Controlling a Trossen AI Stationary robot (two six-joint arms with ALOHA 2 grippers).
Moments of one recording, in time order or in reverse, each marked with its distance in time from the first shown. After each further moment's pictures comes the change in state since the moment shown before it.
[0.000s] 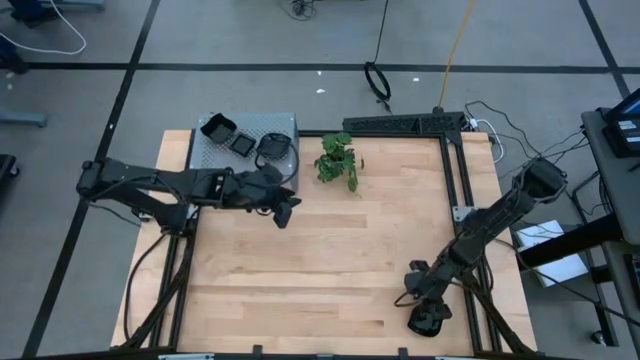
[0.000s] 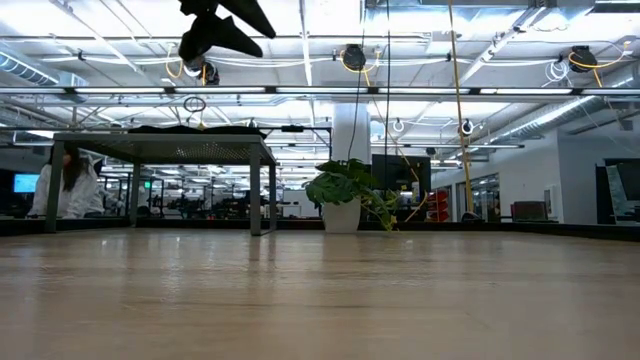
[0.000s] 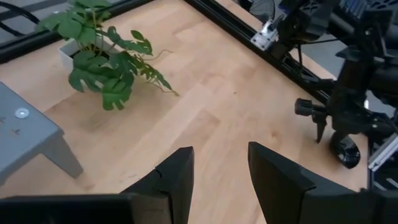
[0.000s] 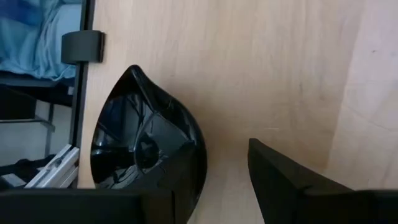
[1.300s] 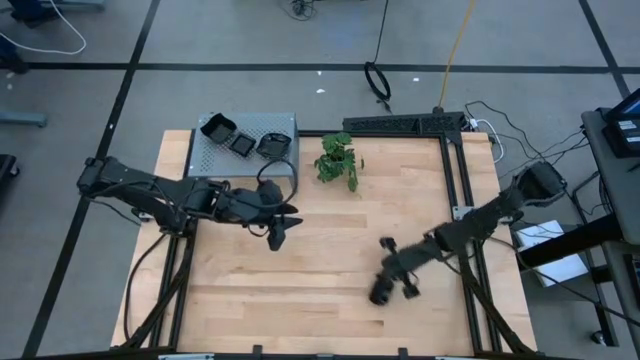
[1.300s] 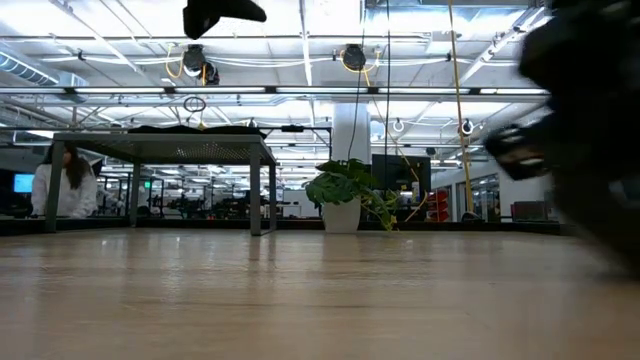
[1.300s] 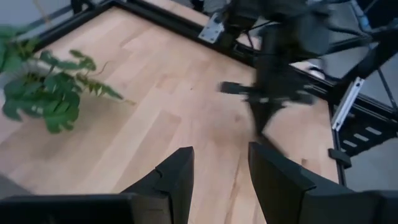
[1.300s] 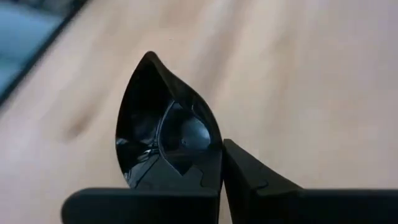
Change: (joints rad) left arm -0.136 0.000 0.000 0.076 0.000 0.143; right arm -0.329 0.040 -0.003 0.295 0.216 -0.574
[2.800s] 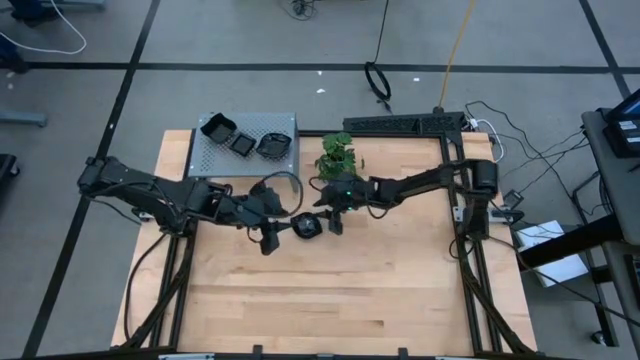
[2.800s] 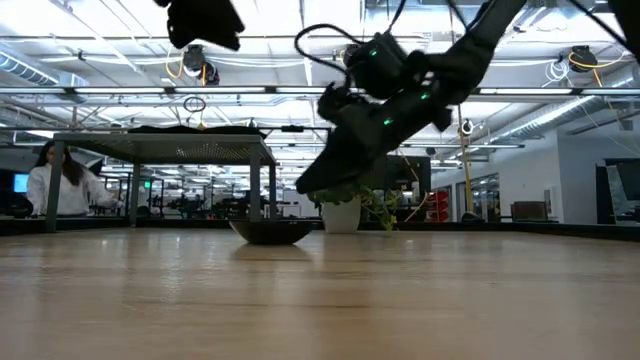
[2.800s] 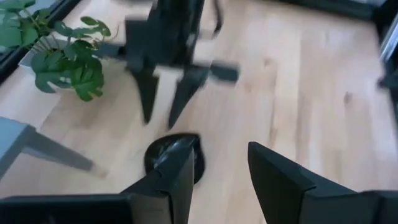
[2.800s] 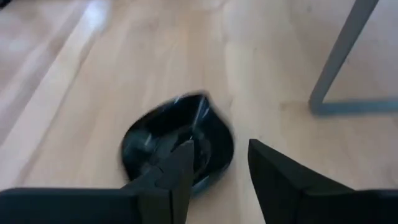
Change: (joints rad) left arm -0.014 0.001 0.000 -0.200 0.001 0.113; right arm -0.605 0.479 0.502 0.146 -0.208 -0.177
